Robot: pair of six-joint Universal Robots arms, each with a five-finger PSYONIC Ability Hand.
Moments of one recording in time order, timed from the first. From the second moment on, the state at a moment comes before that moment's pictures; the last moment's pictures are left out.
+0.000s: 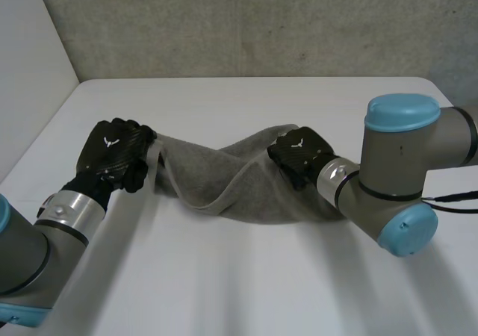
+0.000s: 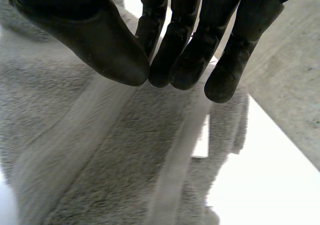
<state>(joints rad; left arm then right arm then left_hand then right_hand) 4.47 -1.76 -2.04 3.86 -1.27 3.32 2.08 -0.93 1.22 0.04 1.35 2.63 1.37 1.48 1.53 1.51 1.49 1.34 1.33 1.34 1.33 1.18</state>
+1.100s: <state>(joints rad) 4.67 -1.76 -1.81 3.50 -1.27 3.28 2.12 -0.56 0.62 0.29 1.34 2.49 0.28 0.28 0.27 0.28 0.24 1.34 1.30 1.33 1.33 1.16</state>
